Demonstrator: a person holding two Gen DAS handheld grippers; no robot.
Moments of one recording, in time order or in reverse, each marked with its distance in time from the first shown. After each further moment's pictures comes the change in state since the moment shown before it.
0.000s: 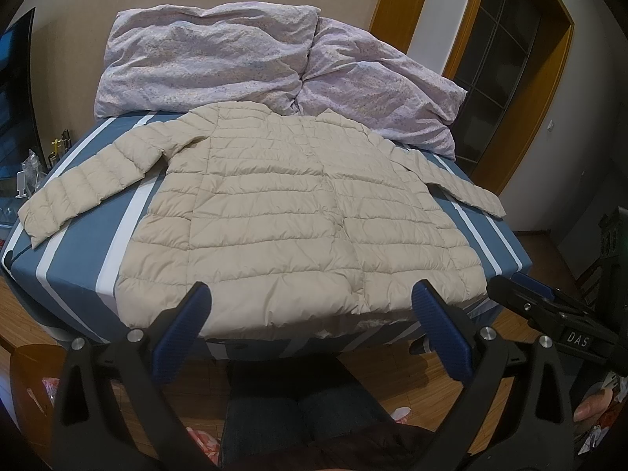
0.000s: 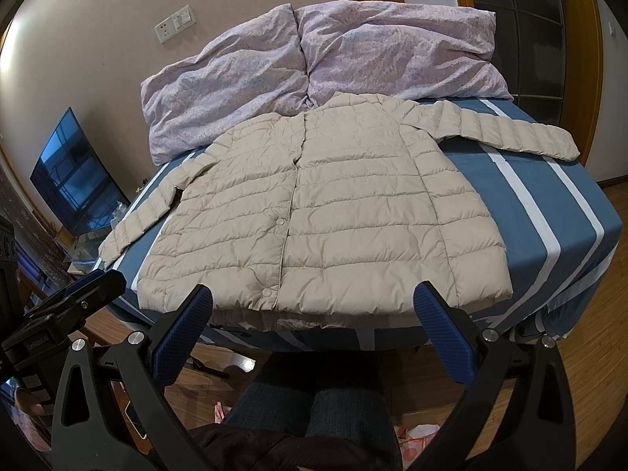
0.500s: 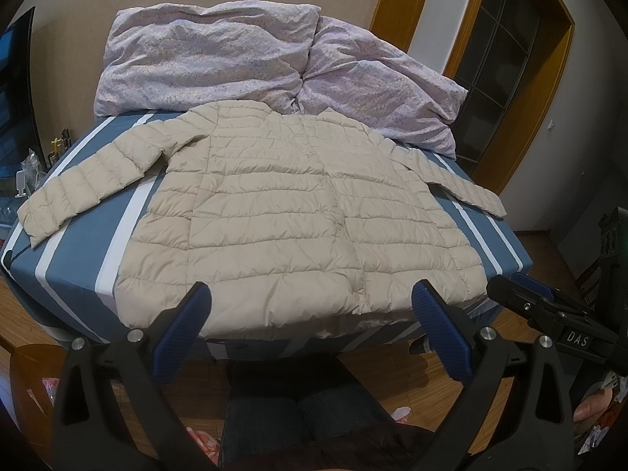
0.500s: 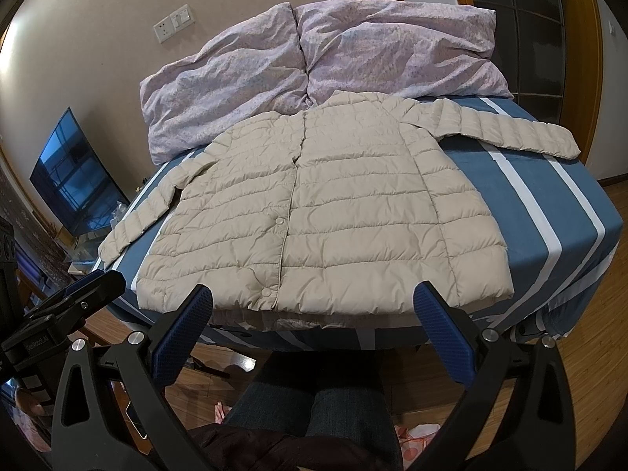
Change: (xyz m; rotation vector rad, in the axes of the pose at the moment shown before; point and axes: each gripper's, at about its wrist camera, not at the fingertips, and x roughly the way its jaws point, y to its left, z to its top) left arm 0.000 0.000 0.000 0.000 0.002 0.000; right arm 0.003 -0.002 0.001 0.001 0.003 0.000
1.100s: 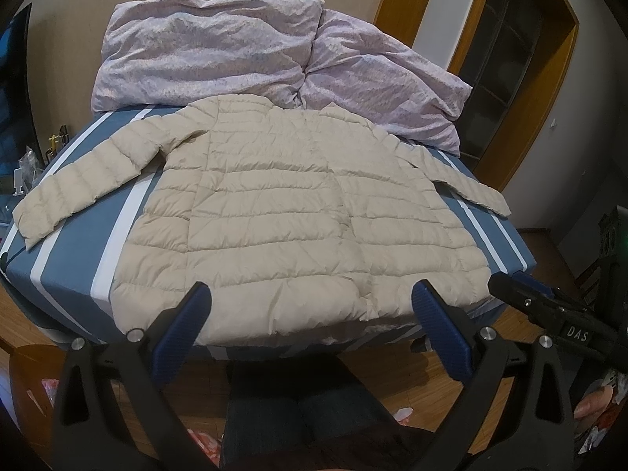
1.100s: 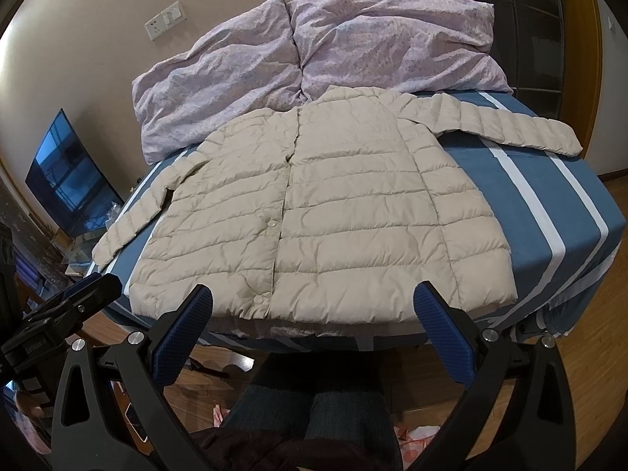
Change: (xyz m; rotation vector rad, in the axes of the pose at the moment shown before) left arm 0.016 0.005 0.006 -0.005 0.020 0.003; right arm 0.020 -0.008 0.009 0.010 0.009 -0.021
